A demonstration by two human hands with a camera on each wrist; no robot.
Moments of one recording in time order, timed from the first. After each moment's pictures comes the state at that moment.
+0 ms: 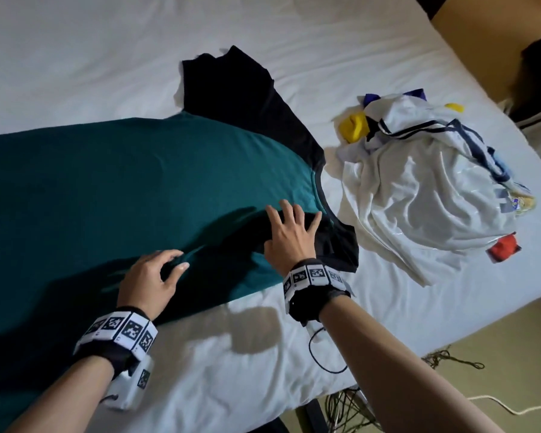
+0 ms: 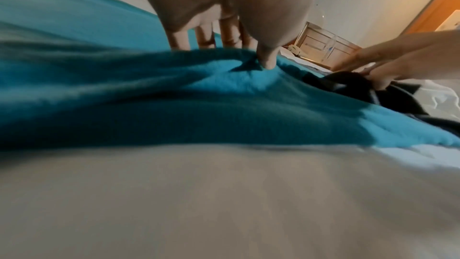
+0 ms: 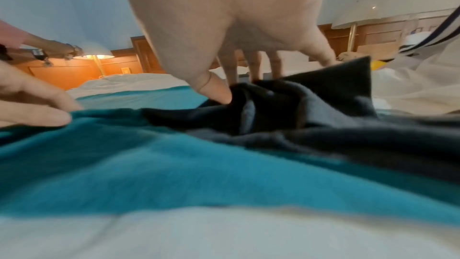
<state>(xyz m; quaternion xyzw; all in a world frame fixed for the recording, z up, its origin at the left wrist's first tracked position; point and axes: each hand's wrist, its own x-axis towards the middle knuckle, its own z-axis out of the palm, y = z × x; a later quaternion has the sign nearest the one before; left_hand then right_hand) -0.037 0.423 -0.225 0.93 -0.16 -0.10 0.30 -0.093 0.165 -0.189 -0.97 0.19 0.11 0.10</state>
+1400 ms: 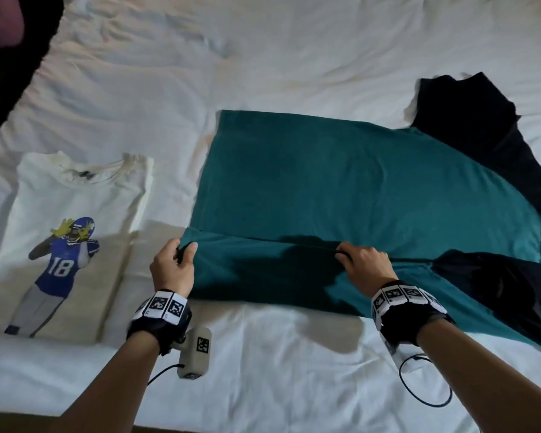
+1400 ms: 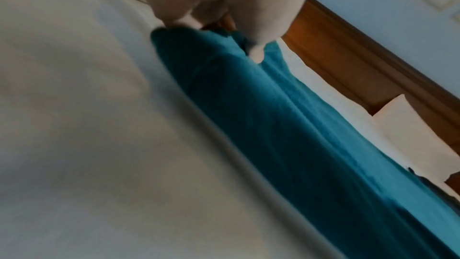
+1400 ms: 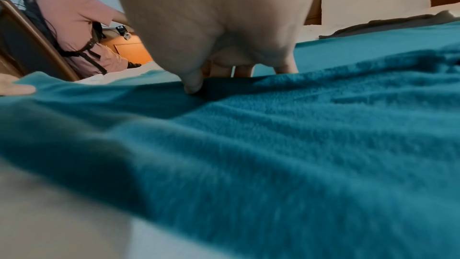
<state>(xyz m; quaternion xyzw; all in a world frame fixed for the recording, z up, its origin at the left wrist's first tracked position) -0.016 0.726 -0.220 0.89 0.27 0.02 0.36 -0.015 0.372 -0.225 -0.97 0.02 0.22 0.14</state>
